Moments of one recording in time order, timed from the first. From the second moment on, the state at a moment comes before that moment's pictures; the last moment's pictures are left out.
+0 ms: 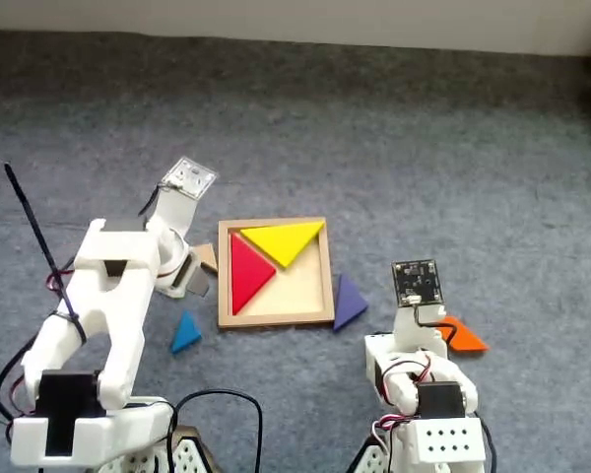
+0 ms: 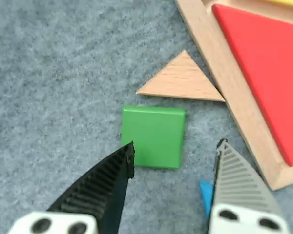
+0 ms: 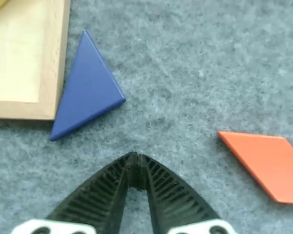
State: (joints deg) left arm -7.3 -9.5 43.6 53.3 -20.7; right arm -8.4 -91.5 96.0 60.3 5.8
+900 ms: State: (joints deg) left arm -8.3 11.4 23.3 63.3 -21.1; right arm -8.4 -91.5 96.0 60.3 5.8
